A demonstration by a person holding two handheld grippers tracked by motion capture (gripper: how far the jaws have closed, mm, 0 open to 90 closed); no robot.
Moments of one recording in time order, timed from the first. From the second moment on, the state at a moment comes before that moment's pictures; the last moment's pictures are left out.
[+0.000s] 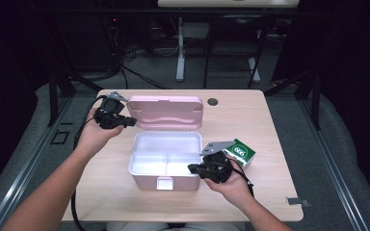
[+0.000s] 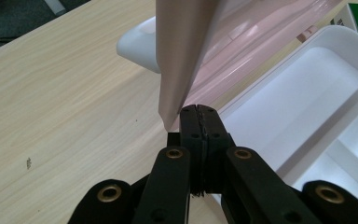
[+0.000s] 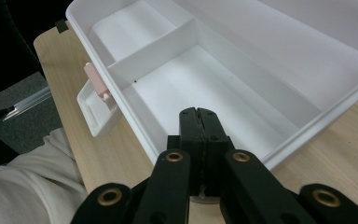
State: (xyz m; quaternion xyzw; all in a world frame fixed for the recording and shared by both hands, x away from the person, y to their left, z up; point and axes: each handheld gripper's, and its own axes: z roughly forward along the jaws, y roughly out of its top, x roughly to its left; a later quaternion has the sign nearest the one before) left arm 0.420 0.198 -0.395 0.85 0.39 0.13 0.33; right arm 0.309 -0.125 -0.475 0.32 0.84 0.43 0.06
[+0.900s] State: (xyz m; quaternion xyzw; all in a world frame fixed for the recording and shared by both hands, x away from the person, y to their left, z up) left arm 0.432 0.206 -0.414 0.86 0.40 0.13 0.29; right arm 0.312 -0.117 -0.479 0.32 0.85 0.40 0.07
